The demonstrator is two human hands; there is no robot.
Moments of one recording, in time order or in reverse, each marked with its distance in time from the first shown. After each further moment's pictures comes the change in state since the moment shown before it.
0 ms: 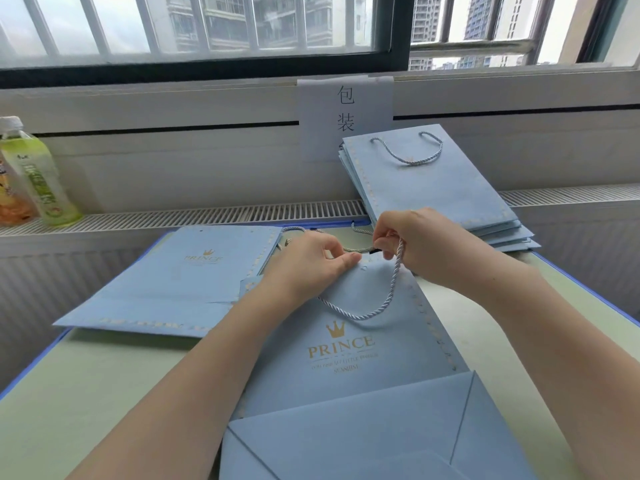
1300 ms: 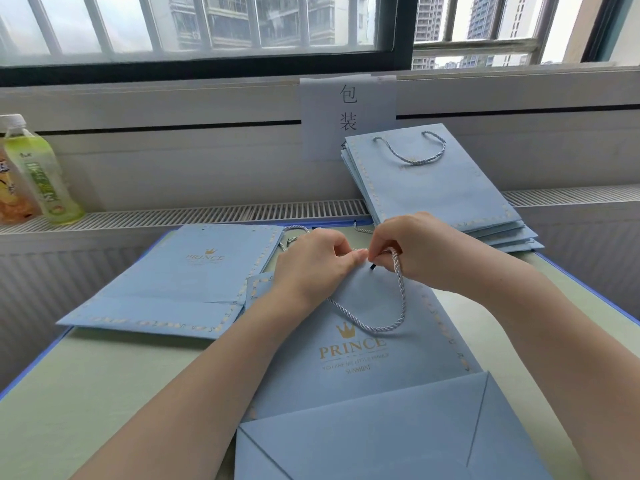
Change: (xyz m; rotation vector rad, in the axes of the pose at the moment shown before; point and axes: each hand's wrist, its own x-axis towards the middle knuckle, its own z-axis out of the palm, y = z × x) left_hand -0.003 0.006 0.008 0.067 0.137 0.022; right_hand -0.004 -0.009 -0.001 0.006 -0.017 -0.115
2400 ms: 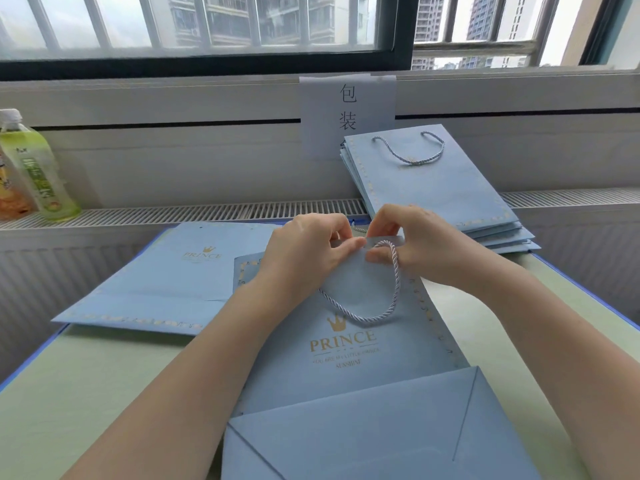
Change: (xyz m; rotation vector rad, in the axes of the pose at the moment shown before) left_hand -0.004 0.011 -0.025 0.069 0.090 0.171; right_hand 0.005 0.011 0.006 0.268 0.093 0.068
